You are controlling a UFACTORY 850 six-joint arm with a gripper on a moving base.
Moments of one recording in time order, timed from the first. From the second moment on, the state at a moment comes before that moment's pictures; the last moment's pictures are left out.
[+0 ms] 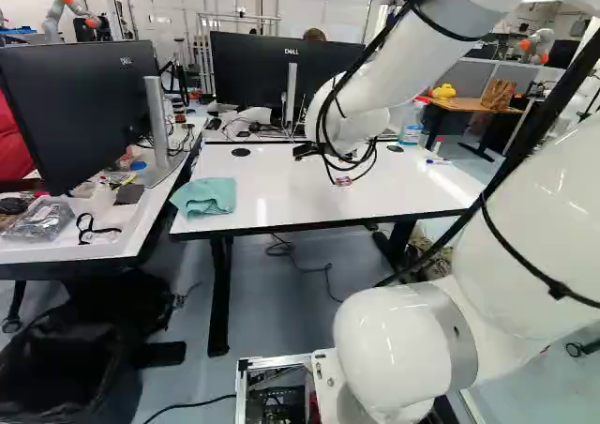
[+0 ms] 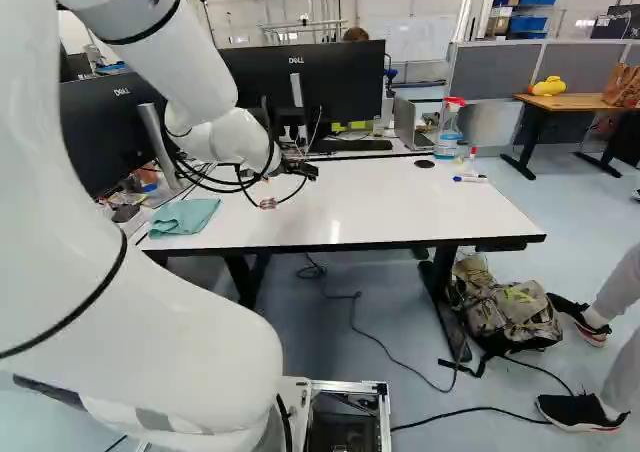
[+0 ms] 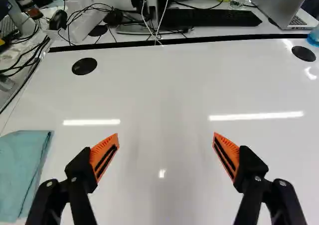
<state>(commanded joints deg) 1.9 9.4 -31.3 2.1 9.3 0.0</state>
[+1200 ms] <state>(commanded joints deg) 0.6 13.7 -14.1 0.7 36.0 0.0</state>
